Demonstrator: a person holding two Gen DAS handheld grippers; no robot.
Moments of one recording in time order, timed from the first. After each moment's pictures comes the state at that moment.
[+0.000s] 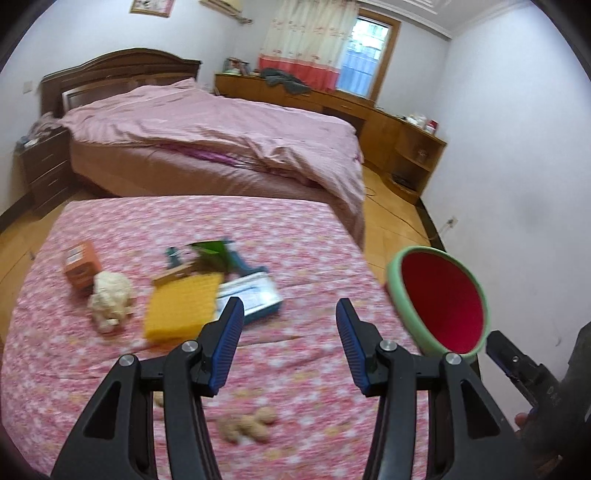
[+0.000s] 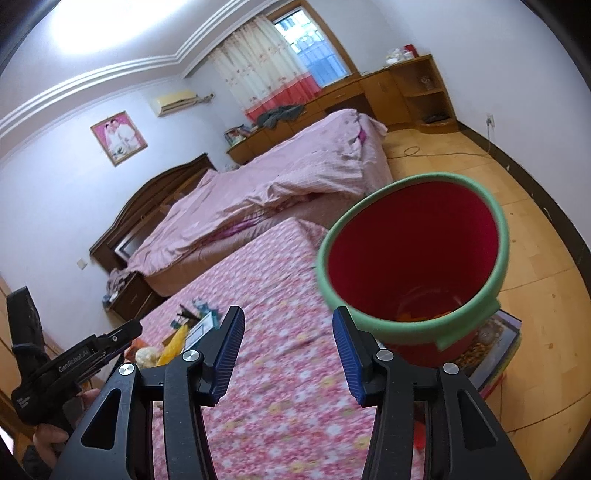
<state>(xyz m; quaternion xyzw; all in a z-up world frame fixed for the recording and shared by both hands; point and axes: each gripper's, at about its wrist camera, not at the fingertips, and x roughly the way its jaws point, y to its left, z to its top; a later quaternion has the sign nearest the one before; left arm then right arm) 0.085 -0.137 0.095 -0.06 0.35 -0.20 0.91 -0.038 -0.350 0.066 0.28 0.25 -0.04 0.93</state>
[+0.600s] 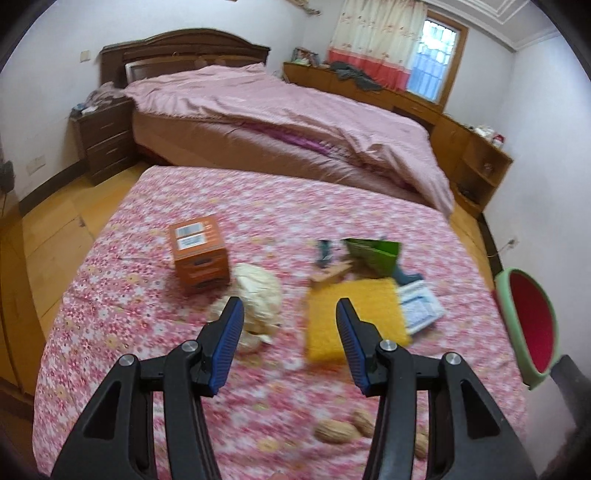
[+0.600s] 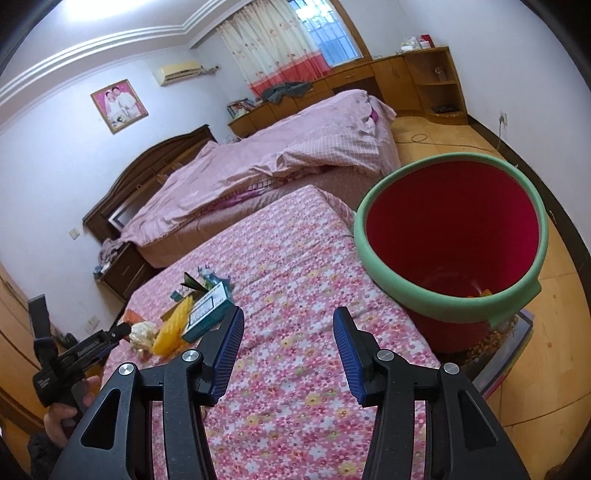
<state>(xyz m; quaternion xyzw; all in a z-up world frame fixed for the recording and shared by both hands) 0.150 -0.029 0.042 -0.07 0.39 -0.09 0.91 -0.002 -0.304 0.050 0.25 0.29 -0.05 0.92</state>
